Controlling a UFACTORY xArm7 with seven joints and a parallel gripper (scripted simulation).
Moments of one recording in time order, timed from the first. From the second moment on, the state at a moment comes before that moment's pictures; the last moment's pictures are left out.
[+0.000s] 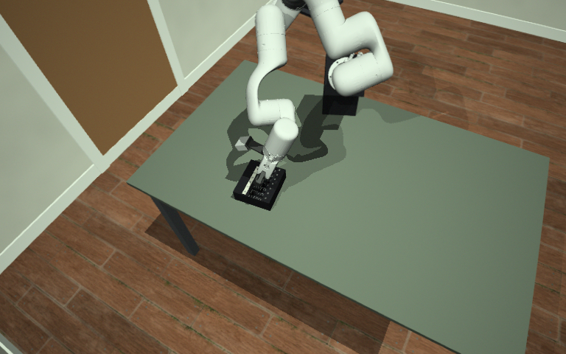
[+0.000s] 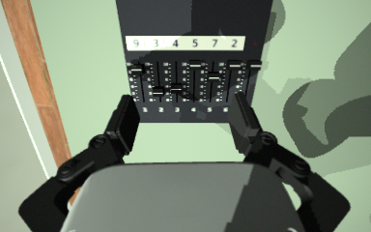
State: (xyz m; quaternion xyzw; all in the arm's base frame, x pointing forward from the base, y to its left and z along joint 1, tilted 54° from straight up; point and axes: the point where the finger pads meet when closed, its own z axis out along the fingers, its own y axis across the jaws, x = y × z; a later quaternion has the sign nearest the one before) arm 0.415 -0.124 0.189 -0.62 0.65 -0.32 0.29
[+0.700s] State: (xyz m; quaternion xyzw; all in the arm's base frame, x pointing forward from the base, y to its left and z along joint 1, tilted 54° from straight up) arm 0.392 -0.147 0.194 -0.62 0.66 -0.26 0.33
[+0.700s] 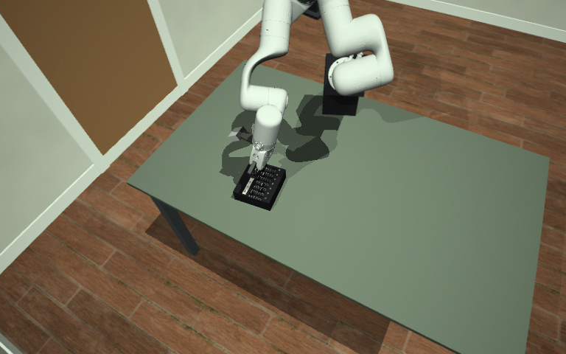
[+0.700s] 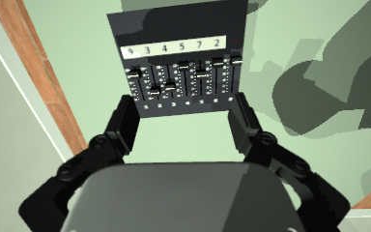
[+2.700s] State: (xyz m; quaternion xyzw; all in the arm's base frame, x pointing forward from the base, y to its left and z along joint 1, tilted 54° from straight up) arm 0.360 -0.096 0.219 -0.62 0.65 -0.32 0.29
